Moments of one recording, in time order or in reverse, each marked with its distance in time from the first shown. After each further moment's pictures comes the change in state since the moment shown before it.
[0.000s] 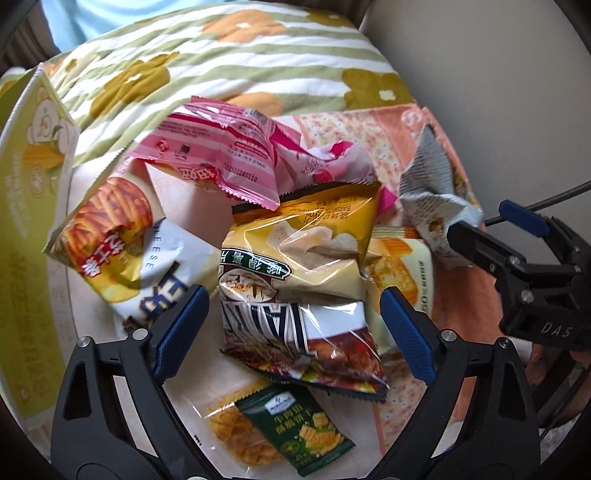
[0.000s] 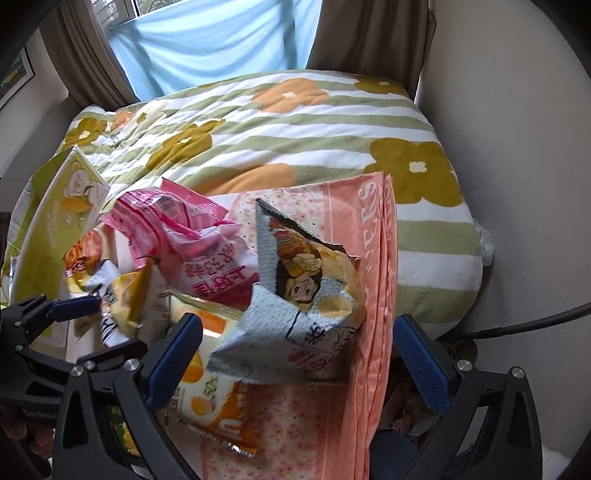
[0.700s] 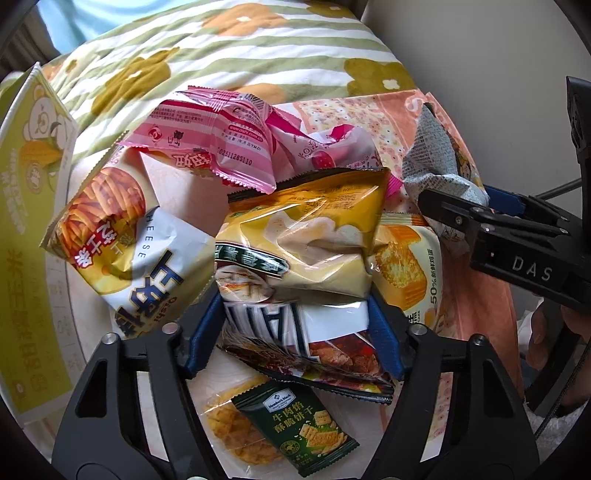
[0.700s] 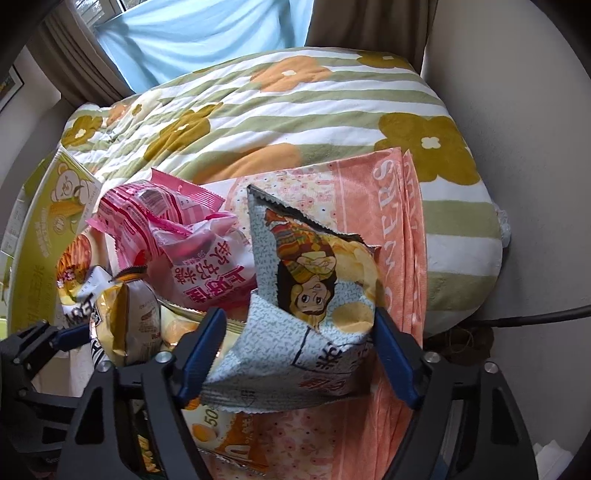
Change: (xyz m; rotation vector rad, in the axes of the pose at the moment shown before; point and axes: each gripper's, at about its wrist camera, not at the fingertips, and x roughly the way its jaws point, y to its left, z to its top) left arm 0.005 -0.007 -0.006 0.011 0.019 0.016; right arm 0.029 -0.002 0.012 0.044 0.082 0.043
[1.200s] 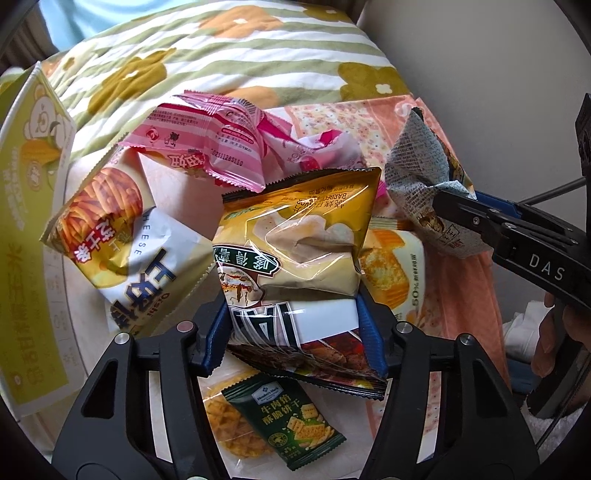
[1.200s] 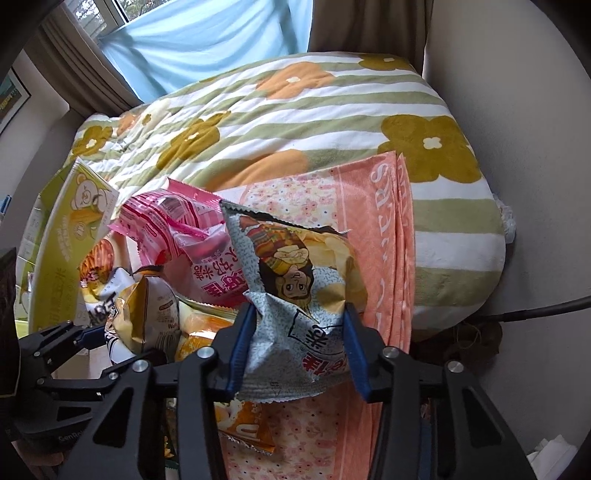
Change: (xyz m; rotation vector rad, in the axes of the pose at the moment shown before) left arm -0.011 -0.001 -0.001 -0.007 -0.011 -0.026; right arm -0.025 -0.007 -0.007 0.021 -0.021 0.058
